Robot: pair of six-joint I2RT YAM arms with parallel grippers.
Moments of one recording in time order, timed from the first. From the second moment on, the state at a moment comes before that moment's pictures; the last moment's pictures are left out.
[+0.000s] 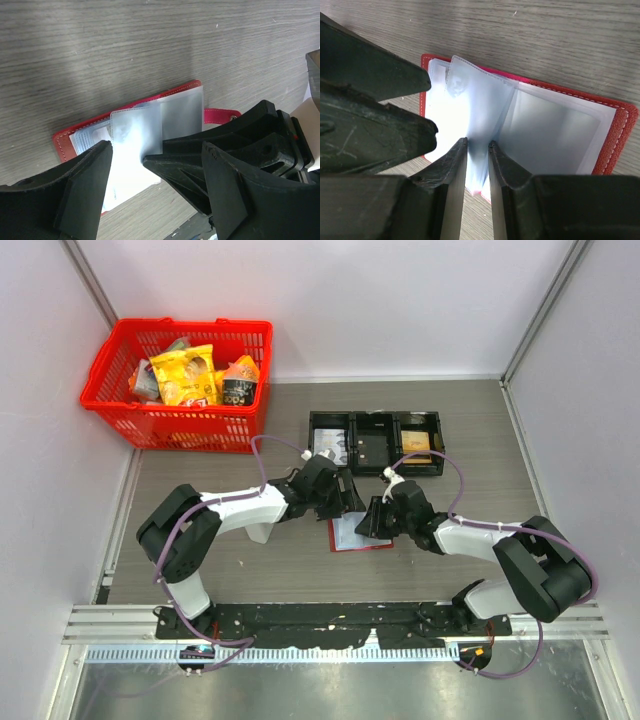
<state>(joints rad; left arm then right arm) -0.83 1.74 1.01 -0.04 0.08 -0.96 0.58 1.39 0.43 0.22 -0.26 0.62</state>
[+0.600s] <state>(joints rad) -0.83 1.74 0.95 0.04 0.14 -1.06 0.57 1.40 0.43 0.23 -0.28 0.62</state>
